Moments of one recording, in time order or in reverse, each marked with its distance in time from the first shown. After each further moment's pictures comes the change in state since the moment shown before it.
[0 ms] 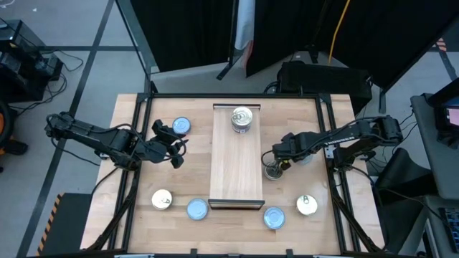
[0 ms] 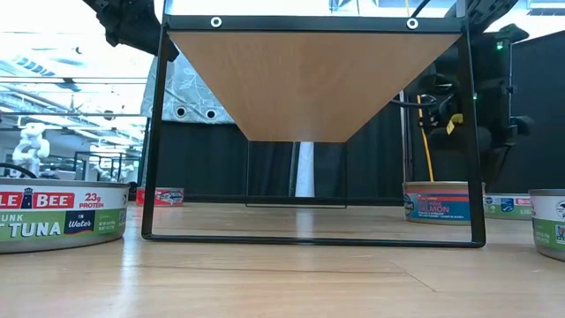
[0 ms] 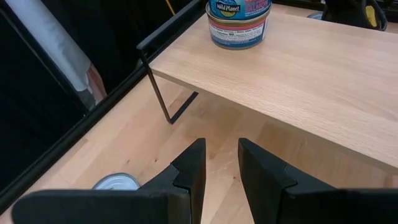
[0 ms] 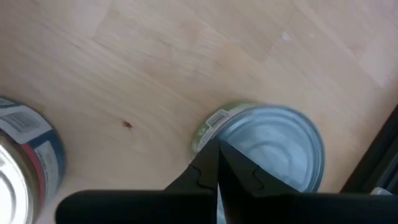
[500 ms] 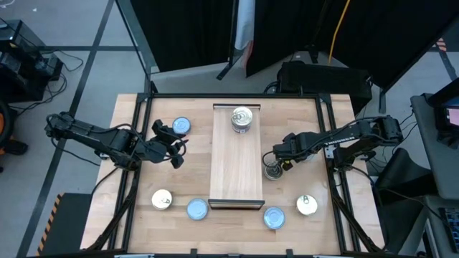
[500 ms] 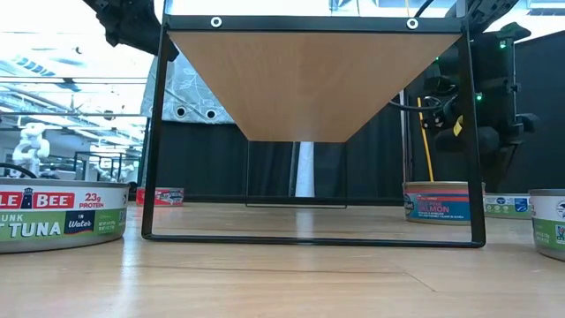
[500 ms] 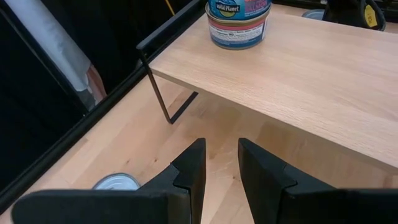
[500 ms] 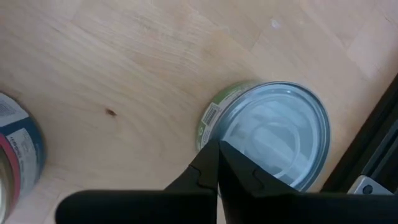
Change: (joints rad) left arm 0.000 0.000 0.000 0.000 0.000 0.000; right arm 0.000 -0.006 0.000 -0.046 -0.005 0.000
